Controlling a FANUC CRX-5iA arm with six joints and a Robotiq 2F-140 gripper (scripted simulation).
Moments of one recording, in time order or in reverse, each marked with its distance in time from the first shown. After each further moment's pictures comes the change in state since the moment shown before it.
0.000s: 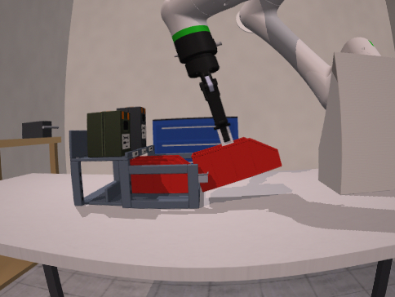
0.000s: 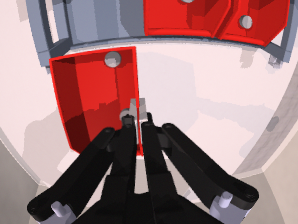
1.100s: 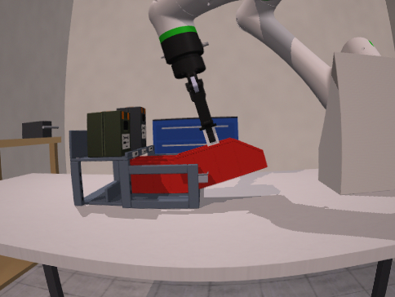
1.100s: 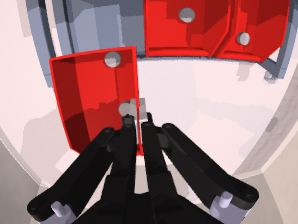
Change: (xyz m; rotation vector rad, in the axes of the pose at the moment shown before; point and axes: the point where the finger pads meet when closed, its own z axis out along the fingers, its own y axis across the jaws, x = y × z) arm 0.031 0.000 -0.008 0.000 0.000 0.000
